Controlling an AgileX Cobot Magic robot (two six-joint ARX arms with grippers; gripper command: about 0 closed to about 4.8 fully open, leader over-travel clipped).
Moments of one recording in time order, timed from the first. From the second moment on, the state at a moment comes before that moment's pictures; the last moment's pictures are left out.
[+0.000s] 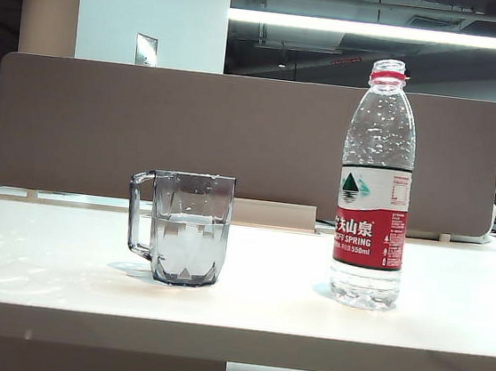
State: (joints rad) left arm -0.01 0.01 0.00 -0.07 -0.27 -0.20; right arm 0.02 0.00 0.01 -0.19 0.12 0.08
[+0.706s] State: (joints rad) left arm -0.01 0.01 0.00 -0.13 -0.27 -0.13; right arm 0.02 0.00 0.01 -0.19 0.12 0.08
